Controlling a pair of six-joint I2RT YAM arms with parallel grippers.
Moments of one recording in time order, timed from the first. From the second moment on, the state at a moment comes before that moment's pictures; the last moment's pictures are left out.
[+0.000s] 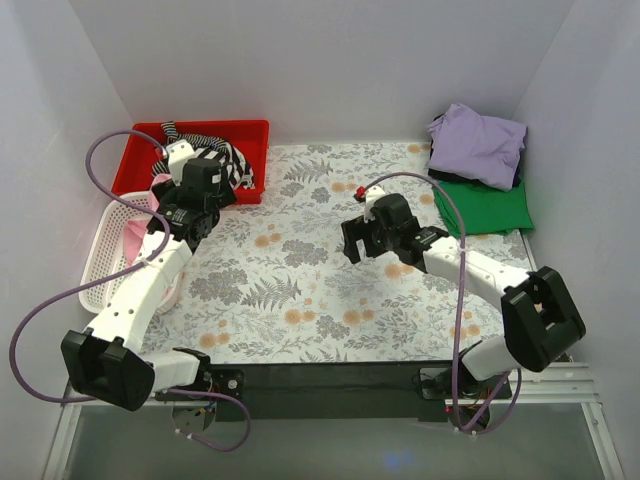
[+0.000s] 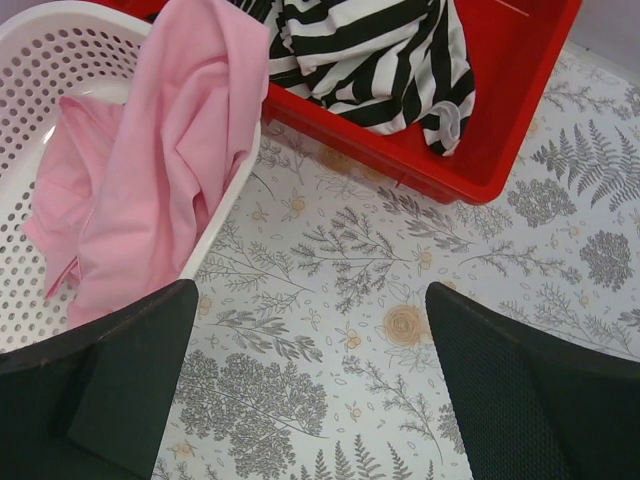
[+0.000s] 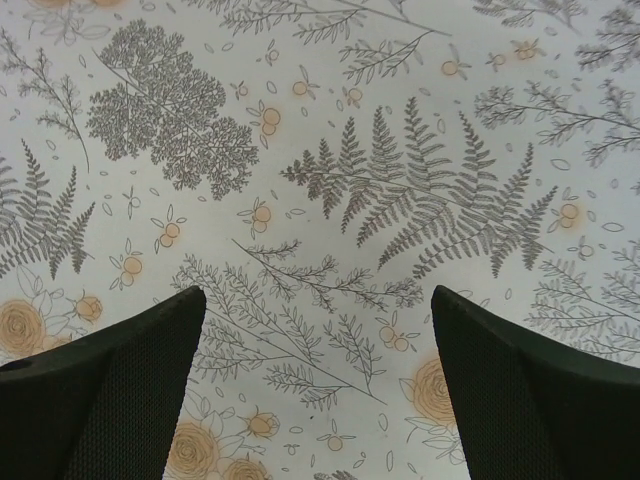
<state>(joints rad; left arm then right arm) -0.30 1.24 1.20 -0.59 -0.62 -0.50 0.63 1.41 0.90 -0.17 -0.04 0.14</state>
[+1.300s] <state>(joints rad) 0.17 1.72 1.31 -0.54 -0.36 -0.54 0.63 1.75 1.07 -0.24 -0.25 0.07</state>
